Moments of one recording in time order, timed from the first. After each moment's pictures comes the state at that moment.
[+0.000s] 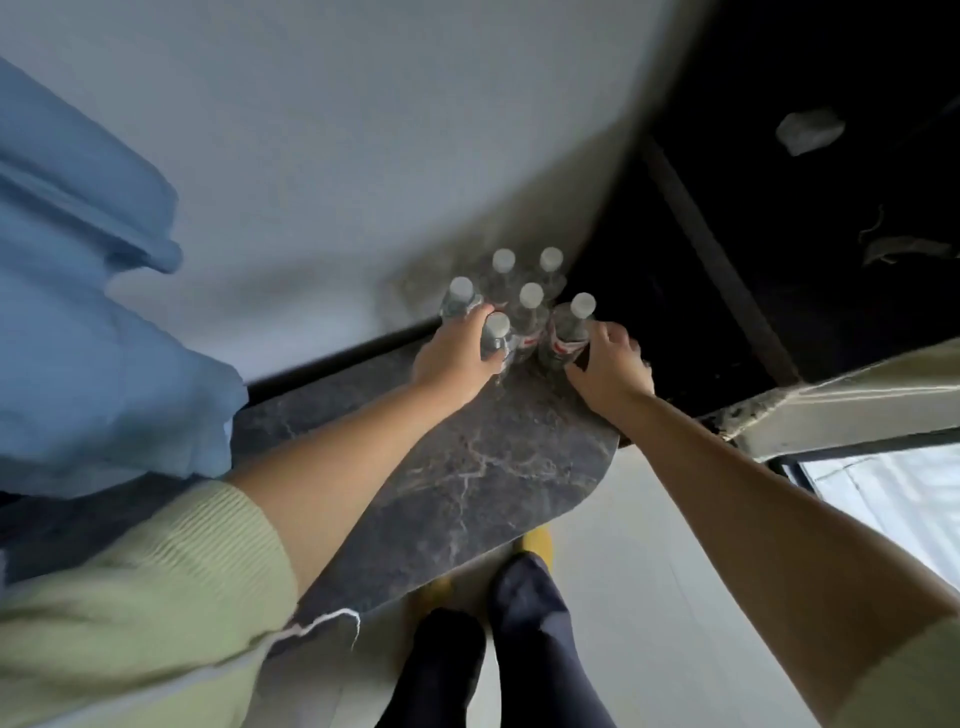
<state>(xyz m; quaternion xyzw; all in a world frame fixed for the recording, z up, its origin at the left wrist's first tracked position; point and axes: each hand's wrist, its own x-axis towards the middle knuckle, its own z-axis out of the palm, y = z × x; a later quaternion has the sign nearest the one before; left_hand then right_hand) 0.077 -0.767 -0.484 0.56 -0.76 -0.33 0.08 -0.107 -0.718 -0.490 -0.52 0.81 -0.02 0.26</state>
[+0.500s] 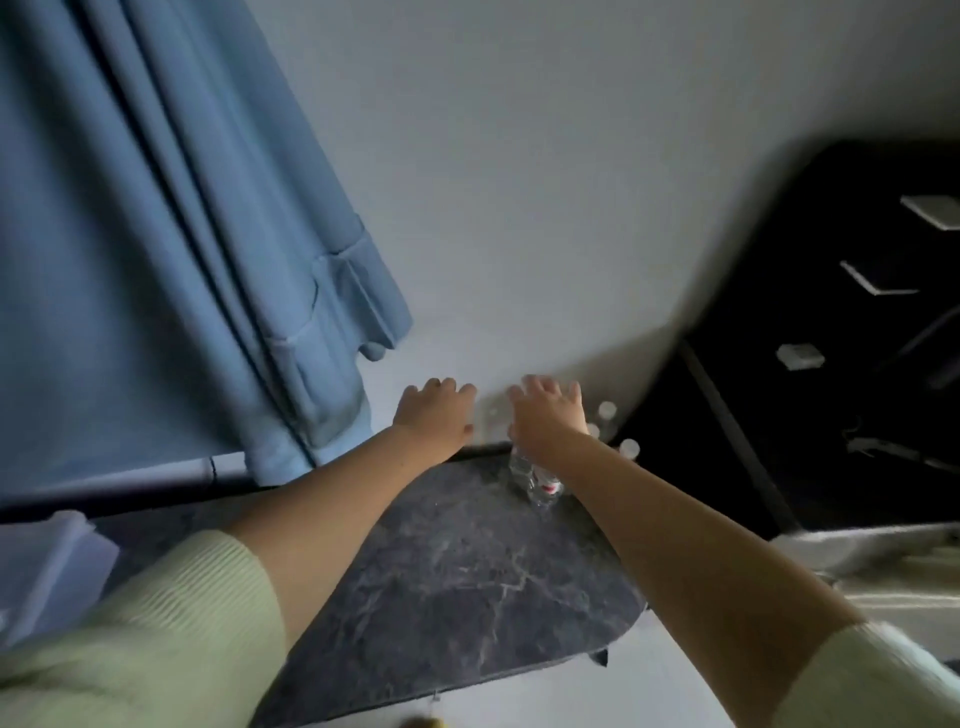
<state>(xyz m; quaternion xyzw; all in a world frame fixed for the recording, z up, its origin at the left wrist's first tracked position) 0.197 -0.725 -0.334 0.56 -0.82 -0.02 -0.07 0.042 -0.719 -0.335 -0.76 0.64 0.09 0.04</state>
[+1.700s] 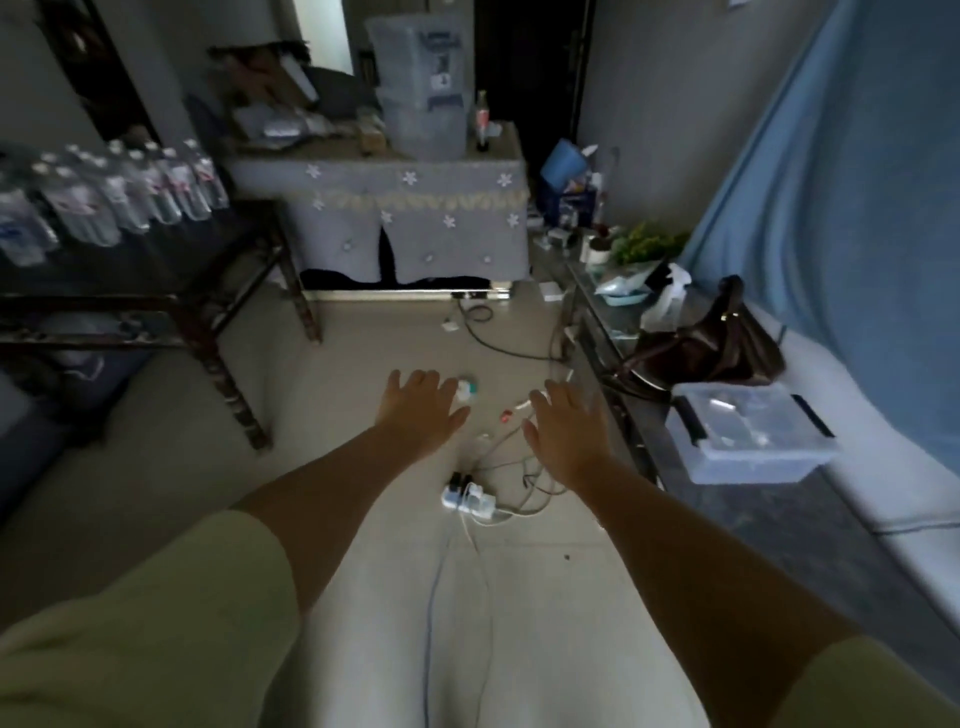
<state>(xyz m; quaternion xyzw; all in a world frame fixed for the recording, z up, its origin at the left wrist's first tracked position) 0.434 0.049 -0.282 0.99 -0.09 0.00 -0.10 0.433 -0.149 -0.310 -0.99 -0.12 -0.06 -0.01</state>
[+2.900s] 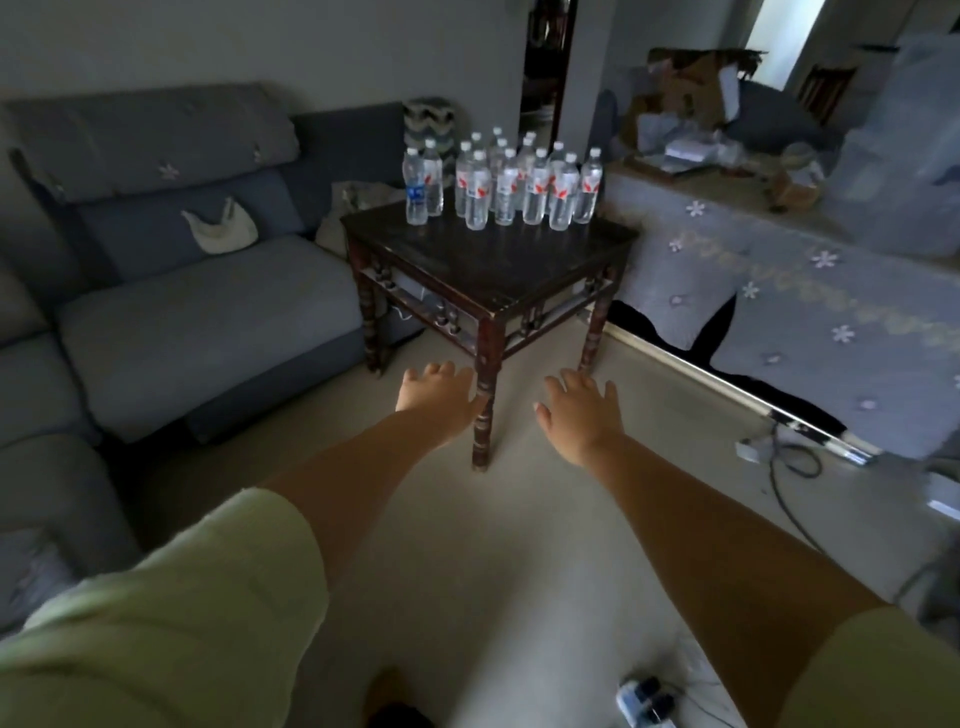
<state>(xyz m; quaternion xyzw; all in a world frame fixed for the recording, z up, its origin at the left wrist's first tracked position) 0.594 0.487 -0.280 0.94 0.34 -0.04 0.01 0.733 0.361 -0.296 -0.88 -0.48 0.00 -0.03</state>
